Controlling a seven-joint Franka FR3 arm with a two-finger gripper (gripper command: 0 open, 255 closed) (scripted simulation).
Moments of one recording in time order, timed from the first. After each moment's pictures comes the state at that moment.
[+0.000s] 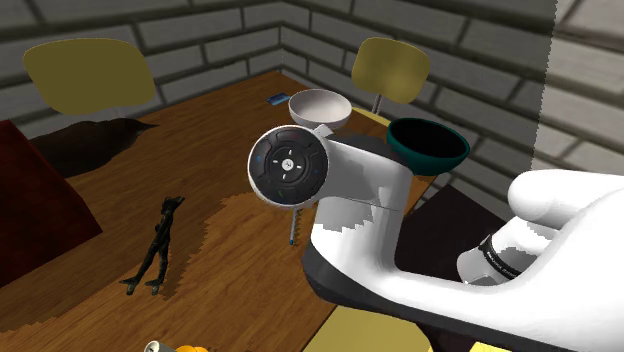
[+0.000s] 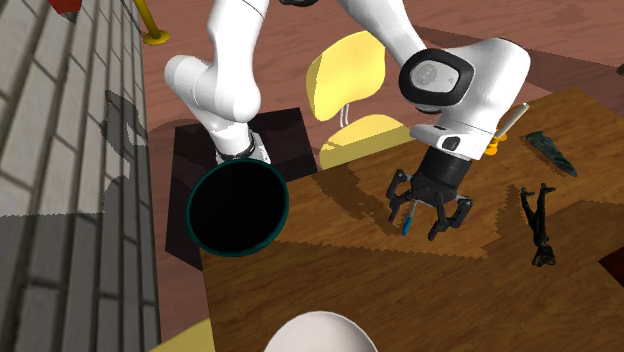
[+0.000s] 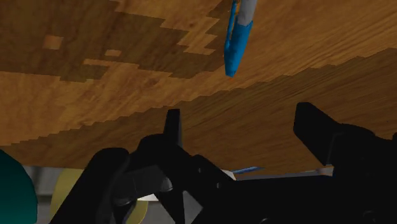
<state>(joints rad) -0.76 -0.90 1.56 -2.16 0.22 2.17 1.39</state>
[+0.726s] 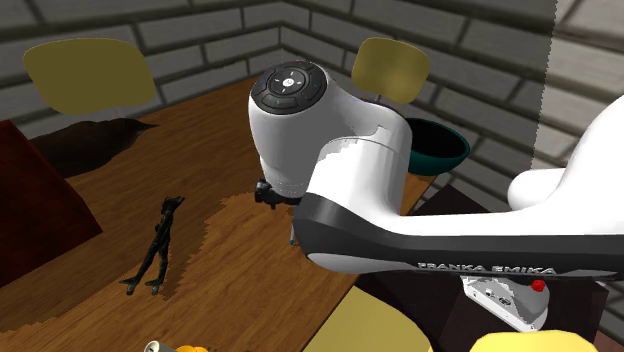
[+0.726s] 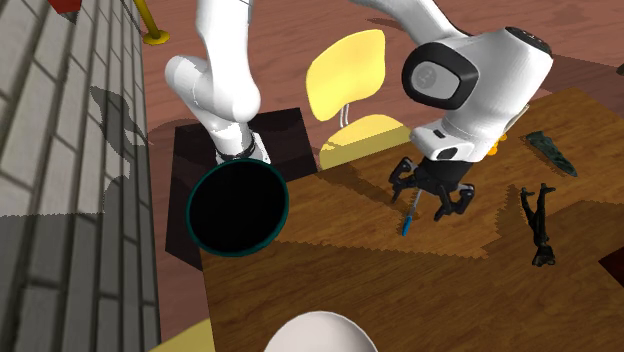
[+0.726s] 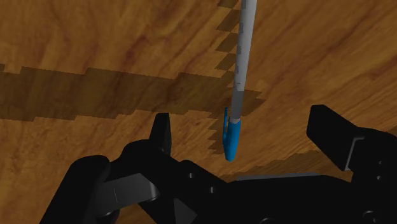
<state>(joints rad) -0.78 -0.65 1.58 -2.12 0.39 2.09 1.34</state>
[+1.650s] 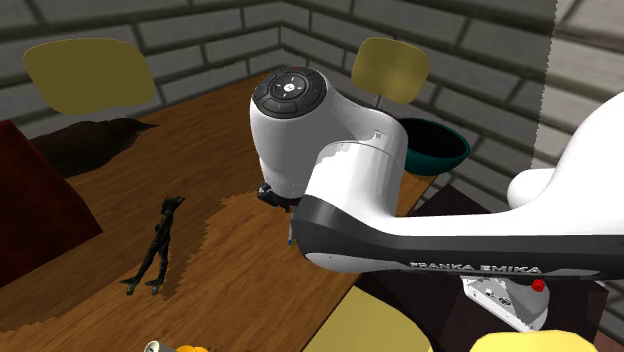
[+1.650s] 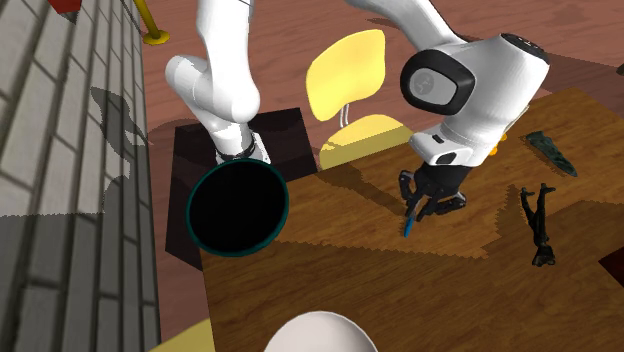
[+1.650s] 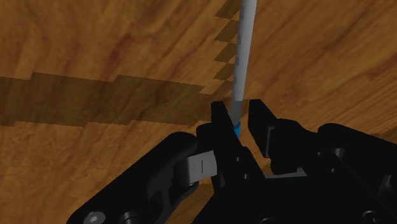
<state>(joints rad) -0.80 -0.65 1.60 -2.13 0.39 2.12 1.33</state>
